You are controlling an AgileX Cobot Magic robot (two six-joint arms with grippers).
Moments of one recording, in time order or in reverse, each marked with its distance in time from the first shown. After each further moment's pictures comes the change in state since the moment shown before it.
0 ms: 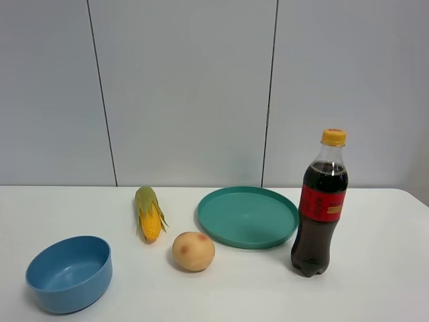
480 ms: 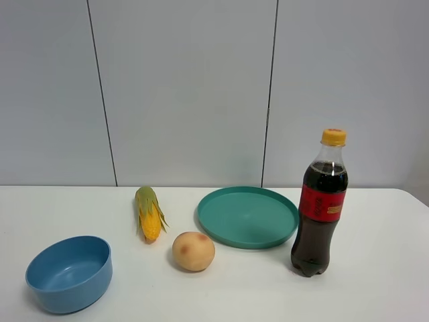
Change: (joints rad) left arm 0.000 0.000 0.000 -0.003 0.000 0.000; right arm 0.000 0.000 0.000 0.000 0.000 0.000
